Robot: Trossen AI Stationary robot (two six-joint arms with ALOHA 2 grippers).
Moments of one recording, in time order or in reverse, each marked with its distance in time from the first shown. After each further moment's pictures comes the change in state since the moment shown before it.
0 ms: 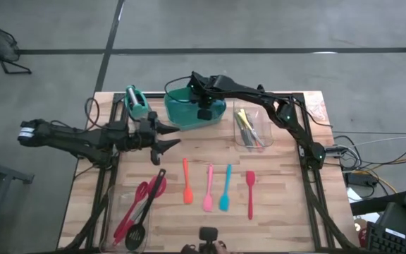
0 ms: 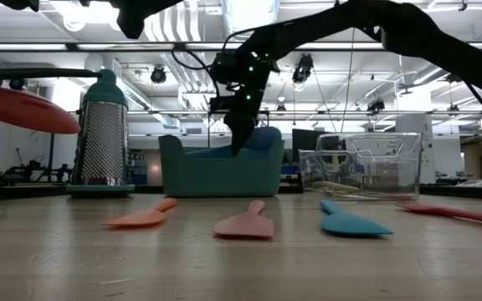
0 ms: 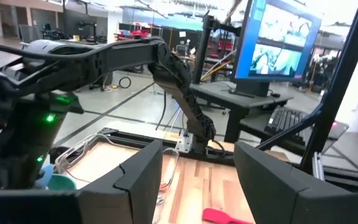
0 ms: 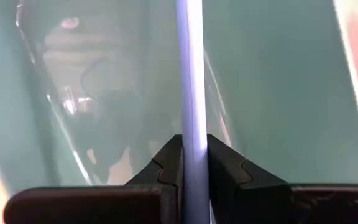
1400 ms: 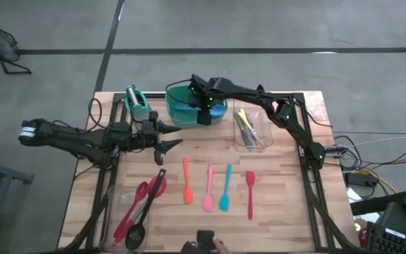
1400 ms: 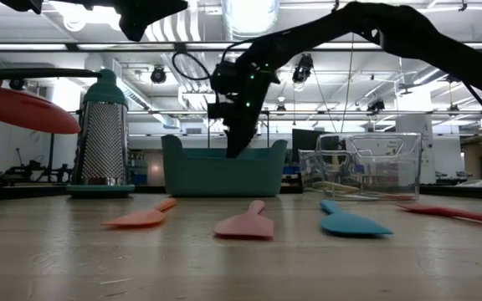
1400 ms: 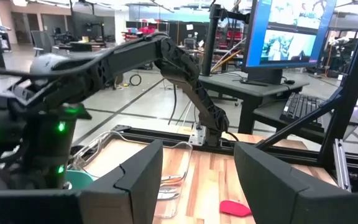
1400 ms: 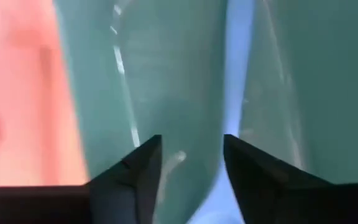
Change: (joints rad) left arm 0.000 0.032 0.000 0.001 -0.034 0.067; right arm -0.010 0.012 -0.056 0.032 -0.208 -0.013
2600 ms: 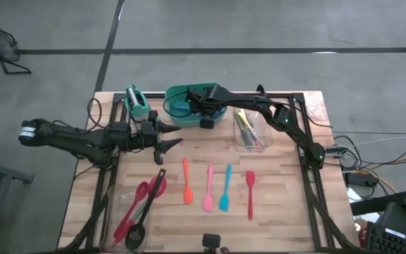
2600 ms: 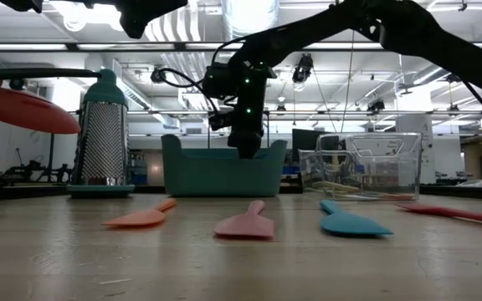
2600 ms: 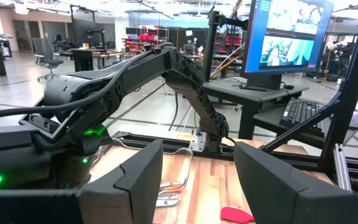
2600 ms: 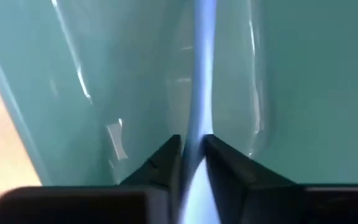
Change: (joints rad) left arm 0.000 0.000 0.000 0.026 0.000 0.015; right arm 0.071 0.009 -0.040 -0.069 0.375 0.074
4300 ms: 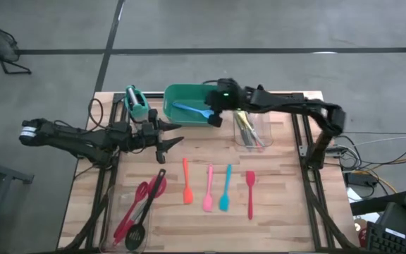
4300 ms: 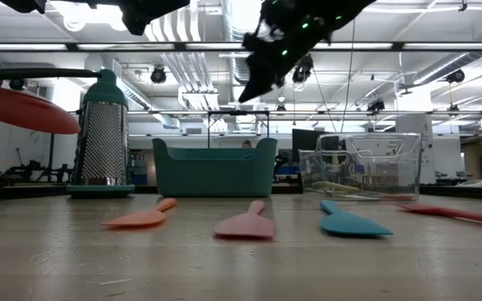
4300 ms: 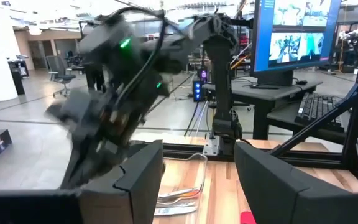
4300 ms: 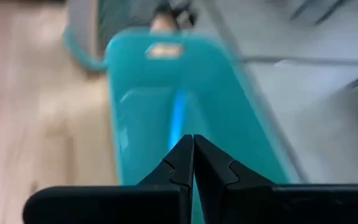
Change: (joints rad) left arm 0.002 0.024 0.000 0.046 -0.029 0.096; right arm 0.028 -0.652 -0.750 0.760 -0.237 0.063
